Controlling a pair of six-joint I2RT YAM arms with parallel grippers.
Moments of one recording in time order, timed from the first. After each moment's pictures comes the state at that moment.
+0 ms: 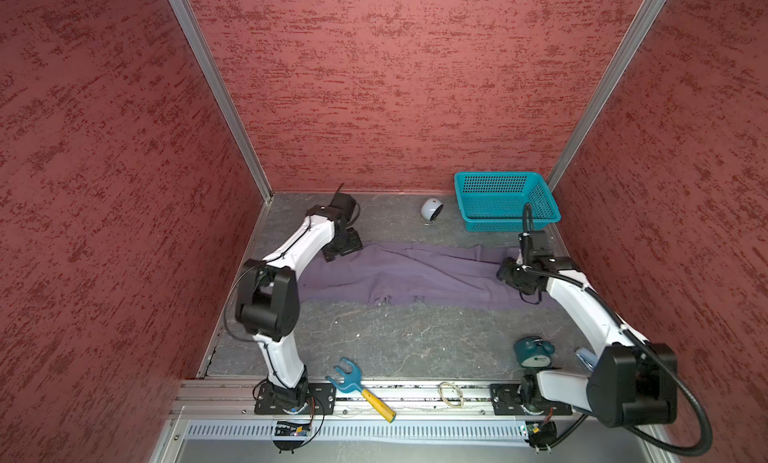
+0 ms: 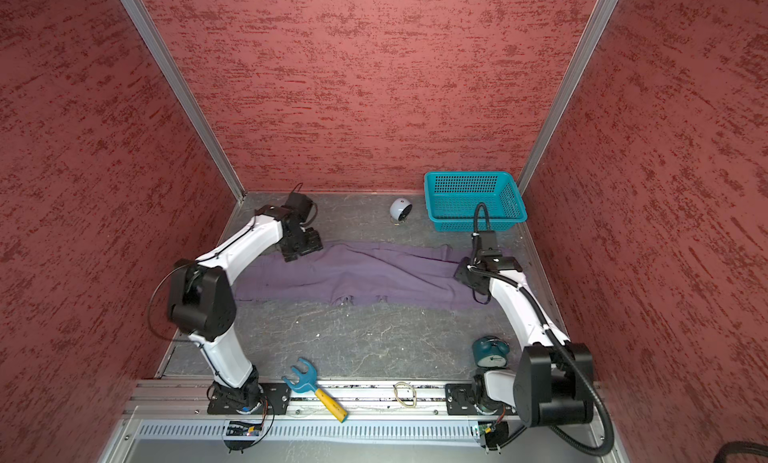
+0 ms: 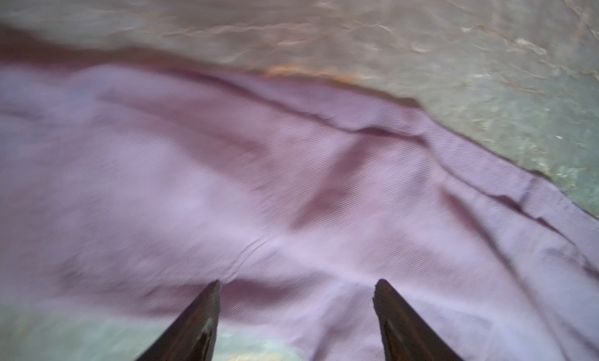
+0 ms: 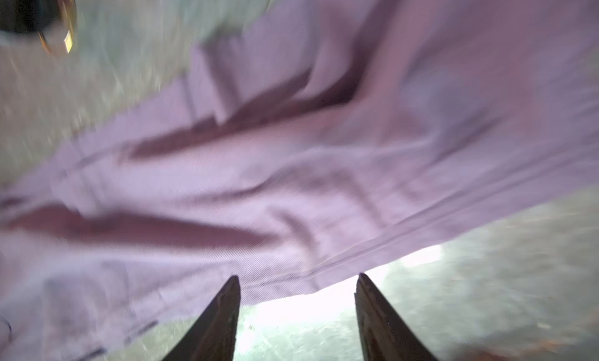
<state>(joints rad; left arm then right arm) -0.23 1.72 1.41 -0.99 -0.07 -0.68 -0.04 1.26 0.92 -0.76 -0.04 0.57</state>
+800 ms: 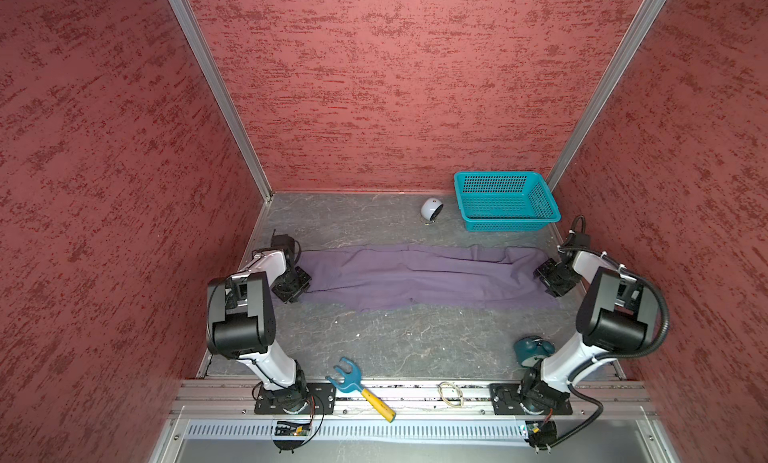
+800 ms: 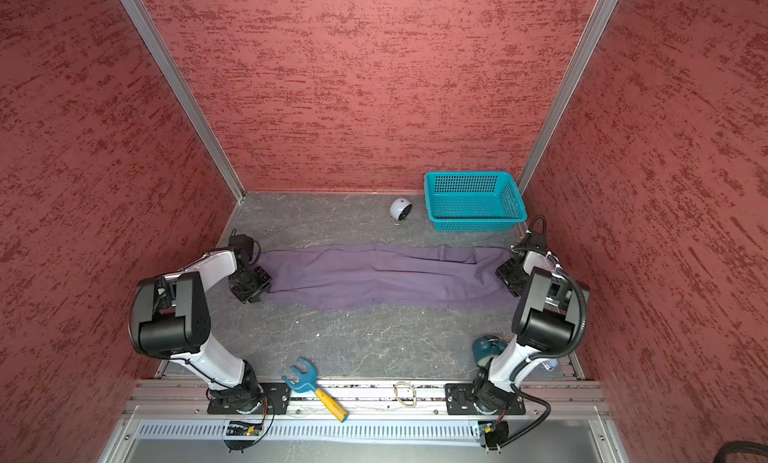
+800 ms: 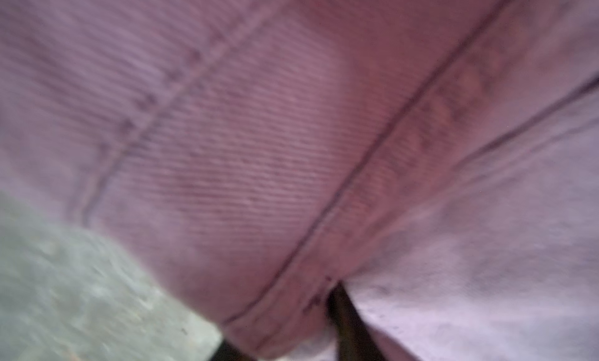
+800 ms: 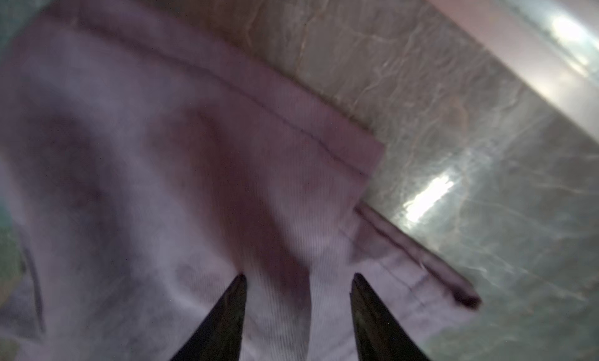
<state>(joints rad) 0.21 1.67 0.96 -0.77 0.00 -0.73 -0.43 1.75 1.07 -0.64 -0.14 0.58</state>
